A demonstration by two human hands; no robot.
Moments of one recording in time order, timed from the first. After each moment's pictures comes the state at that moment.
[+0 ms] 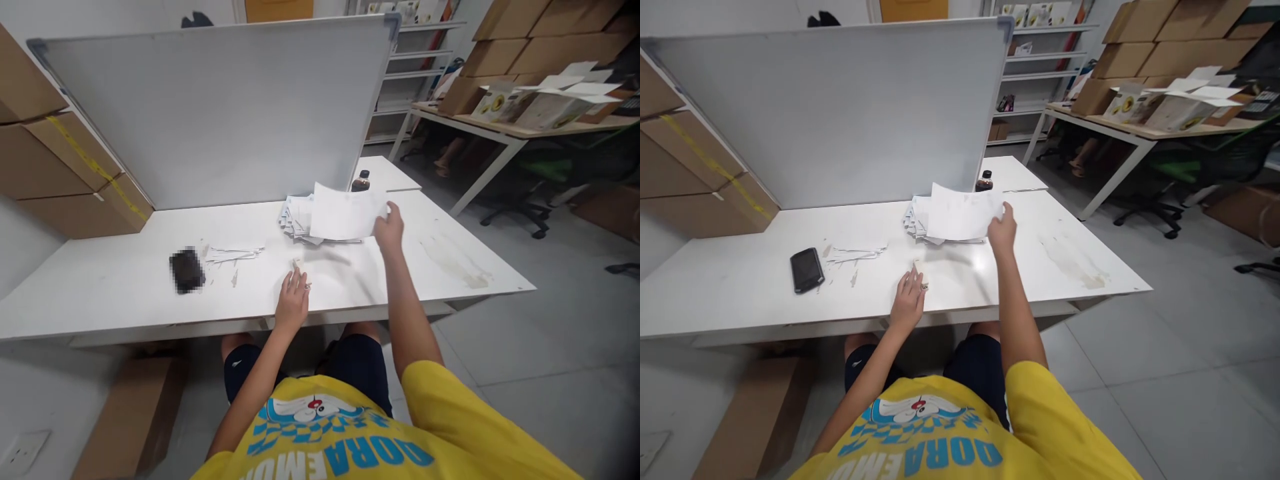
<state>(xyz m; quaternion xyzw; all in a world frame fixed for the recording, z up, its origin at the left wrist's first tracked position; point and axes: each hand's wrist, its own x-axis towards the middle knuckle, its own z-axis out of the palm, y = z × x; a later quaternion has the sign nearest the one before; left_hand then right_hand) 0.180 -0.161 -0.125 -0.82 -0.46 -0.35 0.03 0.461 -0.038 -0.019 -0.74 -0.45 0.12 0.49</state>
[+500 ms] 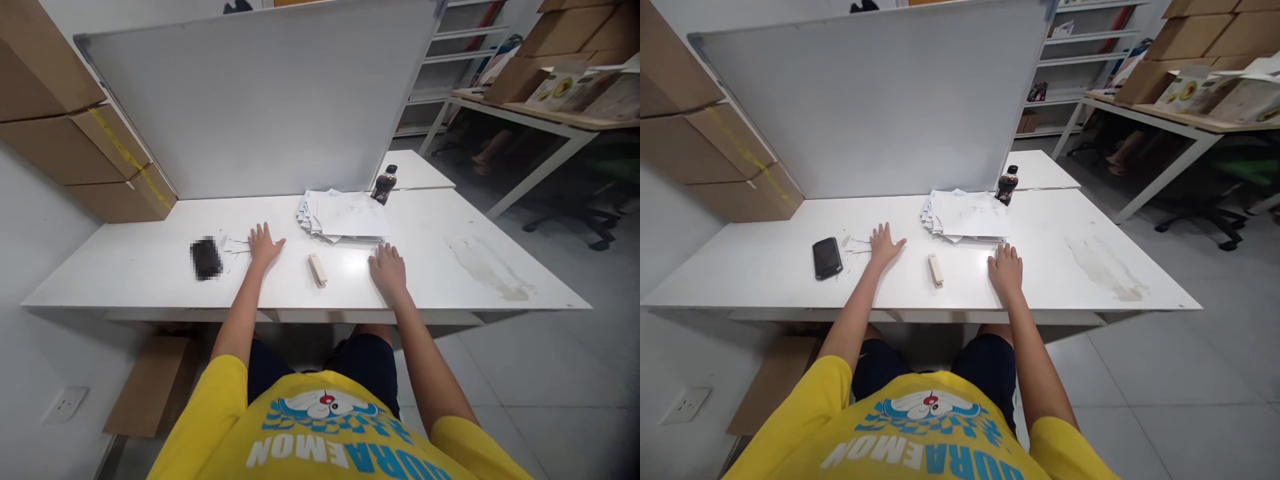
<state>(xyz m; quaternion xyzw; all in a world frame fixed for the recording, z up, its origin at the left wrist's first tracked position) 0.089 -0.018 -0.066 -0.66 -0.70 -0.25 -0.04 0.441 -0.094 -0.135 -0.75 -0.61 0.08 0.24</state>
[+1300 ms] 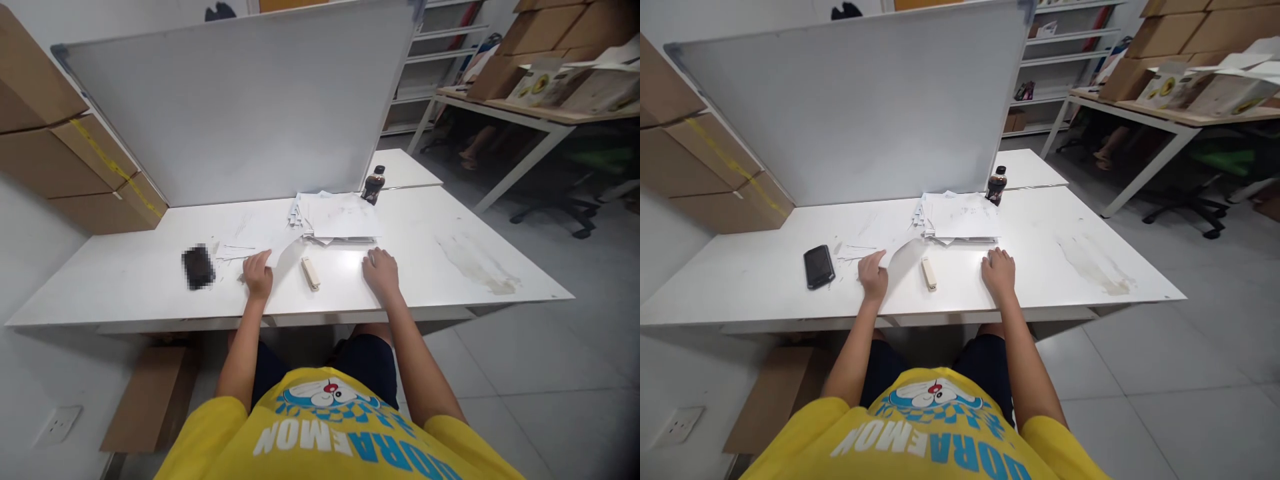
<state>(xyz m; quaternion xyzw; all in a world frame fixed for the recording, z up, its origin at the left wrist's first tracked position) 0.096 -0.089 -0.081 -0.67 -0.53 -0.51 0.08 0.436 -0.094 -0.123 -0.74 -0.59 0.07 0.30</state>
